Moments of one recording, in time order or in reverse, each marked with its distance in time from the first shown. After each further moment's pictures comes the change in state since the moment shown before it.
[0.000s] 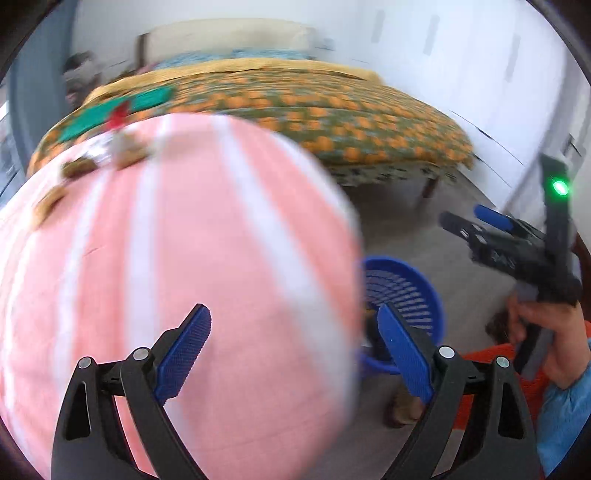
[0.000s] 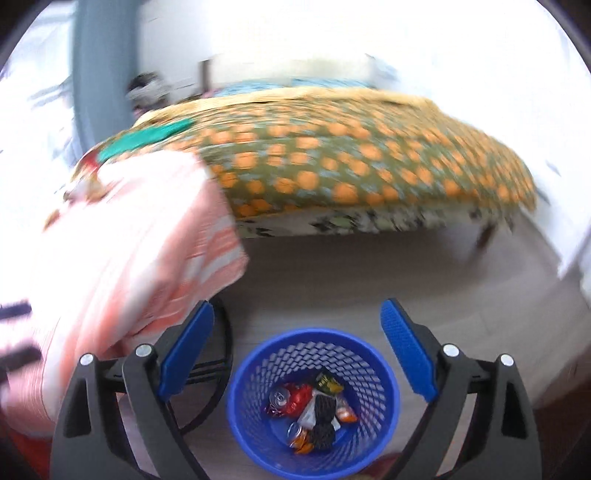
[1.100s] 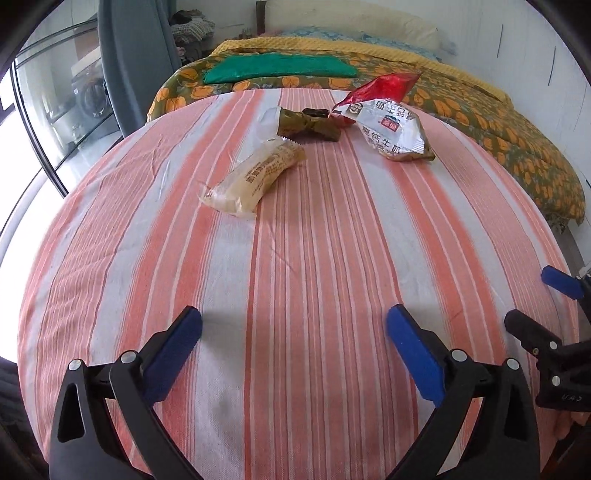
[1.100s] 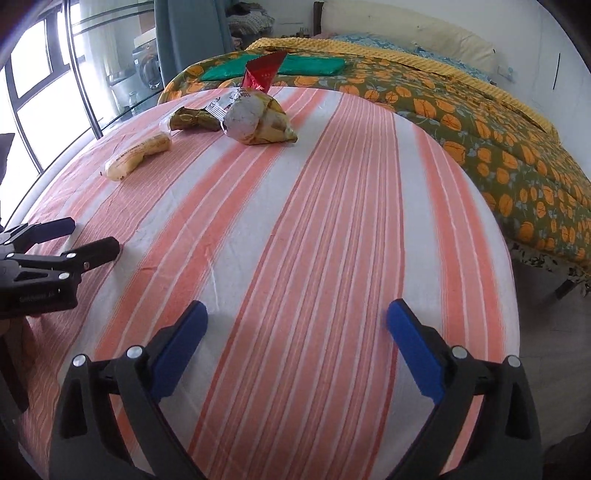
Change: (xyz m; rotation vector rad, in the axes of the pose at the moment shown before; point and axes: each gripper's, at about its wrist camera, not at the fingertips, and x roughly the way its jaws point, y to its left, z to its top) left arm 0.018 0.240 0.038 -0.210 0.079 0.322; right arm 0.090 0.252 0.059 -0.210 0.225 0.226
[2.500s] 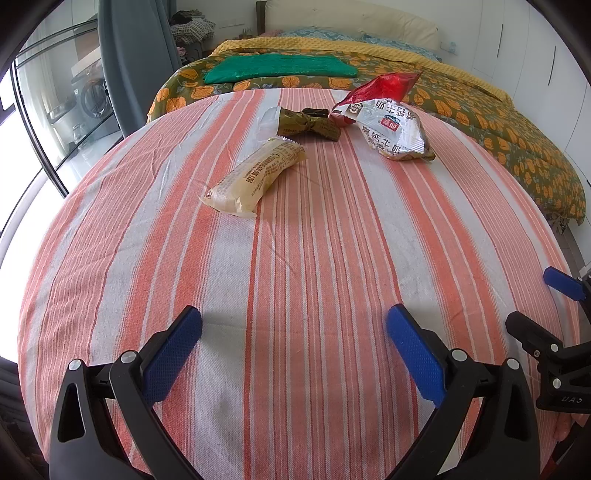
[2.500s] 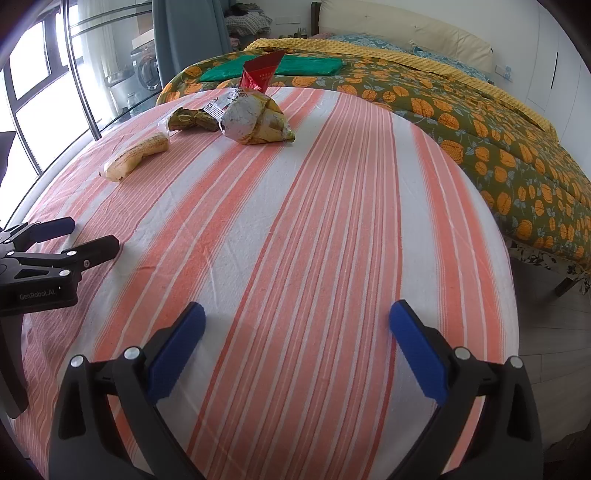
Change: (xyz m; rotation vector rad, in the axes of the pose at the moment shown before) left arm -0.001 0.000 -0.001 -0.001 -0.001 0.003; right arm 0.000 0.001 0.000 0.006 -0.002 -0.009
